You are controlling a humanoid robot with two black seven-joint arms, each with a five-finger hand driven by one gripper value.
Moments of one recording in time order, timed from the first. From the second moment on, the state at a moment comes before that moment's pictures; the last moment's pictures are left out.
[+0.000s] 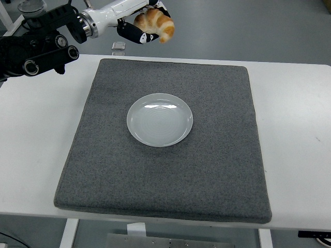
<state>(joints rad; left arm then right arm) -1.43 0.48 0.13 -0.92 0.85 0.19 -0.42 0.05 0.00 -0.14 0.16 0.04 0.04 -0.06</state>
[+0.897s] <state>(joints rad) -1.30 0.37 0.17 -1.07 1.02 0.23 -0.42 0.05 0.00 -0.14 0.16 0.04 0.04 -0.06</state>
